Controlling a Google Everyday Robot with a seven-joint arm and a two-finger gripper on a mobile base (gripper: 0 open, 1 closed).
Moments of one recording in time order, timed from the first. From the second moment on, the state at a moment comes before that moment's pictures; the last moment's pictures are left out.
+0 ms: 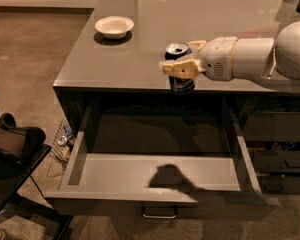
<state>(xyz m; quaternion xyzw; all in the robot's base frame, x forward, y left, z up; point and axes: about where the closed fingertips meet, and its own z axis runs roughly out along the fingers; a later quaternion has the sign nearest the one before) 0.601 -0.077 0.939 -0.41 0.69 0.26 0.54</state>
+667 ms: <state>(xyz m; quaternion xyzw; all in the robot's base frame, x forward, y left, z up) 0.589 -0.049 0.871 -0.39 0.67 0.32 0.54</state>
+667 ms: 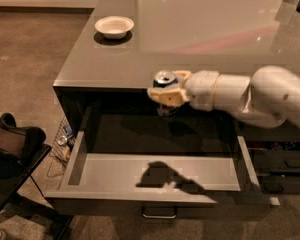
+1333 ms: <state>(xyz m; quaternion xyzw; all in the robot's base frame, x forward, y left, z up) 0.560 -0.015 0.781 -0.42 0.62 0.38 0.54</state>
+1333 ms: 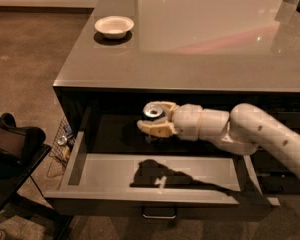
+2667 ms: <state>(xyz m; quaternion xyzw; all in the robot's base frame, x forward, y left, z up) 0.557 0.019 0.691 -0.41 0.59 0.42 0.55</state>
